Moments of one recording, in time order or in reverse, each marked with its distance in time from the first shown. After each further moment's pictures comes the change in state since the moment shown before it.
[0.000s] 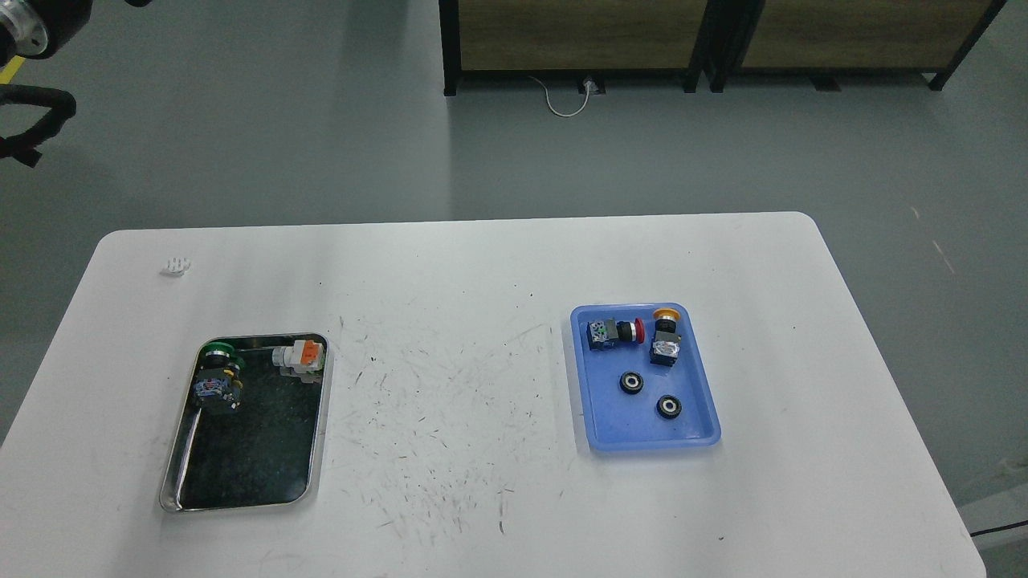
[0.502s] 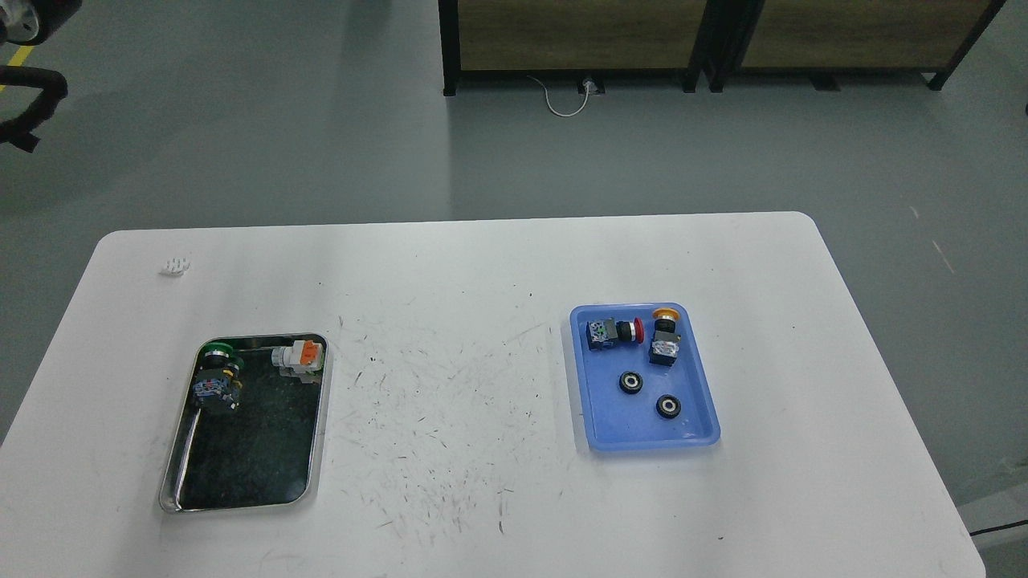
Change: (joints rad) left arm -0.022 0.009 -0.039 0.014 -0.096 -0.005 0.021; right arm 0.011 0.020 -0.049 -0.008 0.000 -0.016 0.131
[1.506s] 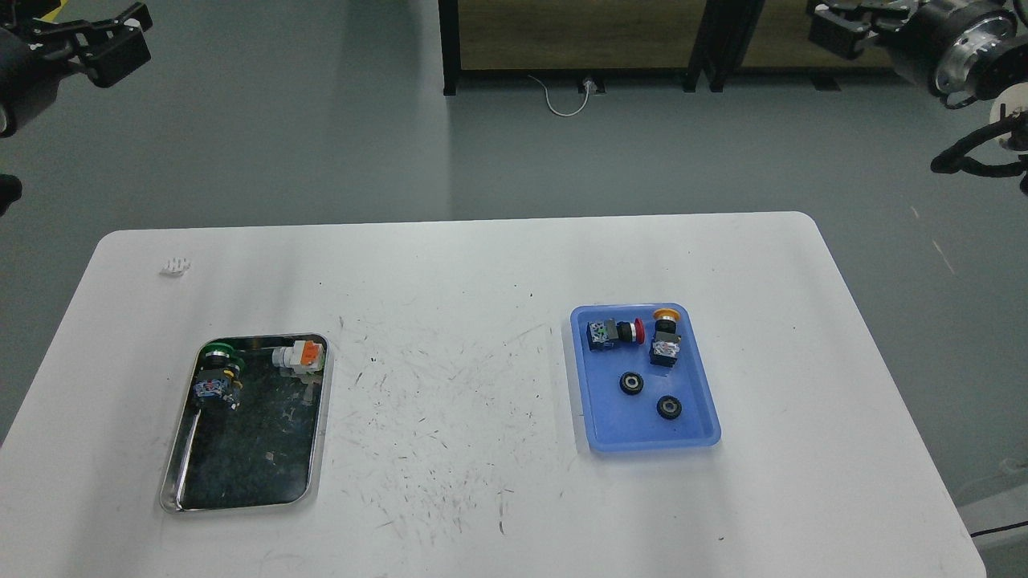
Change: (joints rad) left arm 0.245 0.180 0.066 -0.157 0.101 -0.179 -0.099; right arm -0.117 0.027 -0.166 0.273 -0.011 0.057 -0.115
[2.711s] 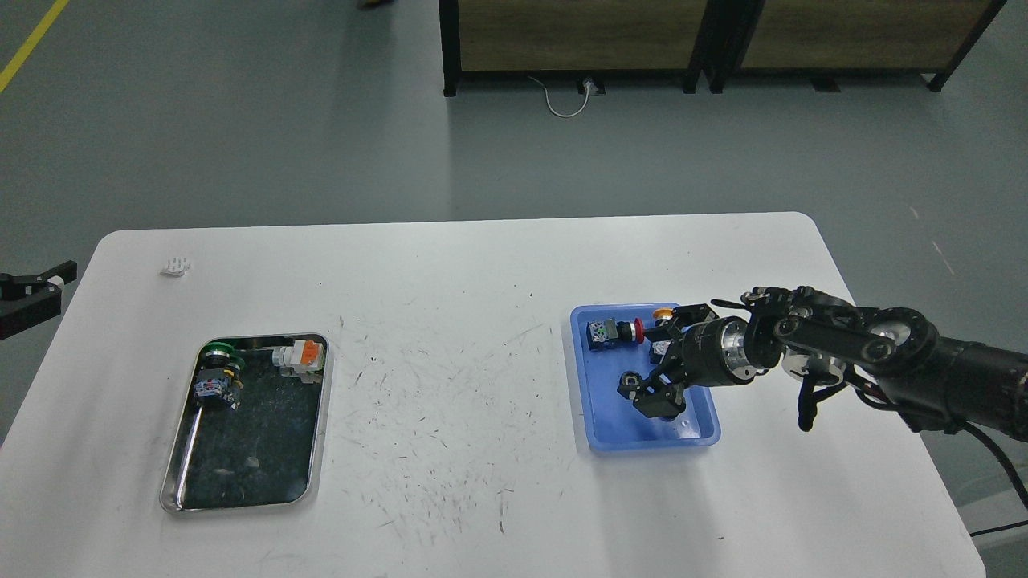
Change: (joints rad) left arm 0.422 0.364 -0.010 -0.283 0.126 -0.024 -0.069; right arm -0.197 0.196 -0.531 0.244 -0.221 0.091 -0.011
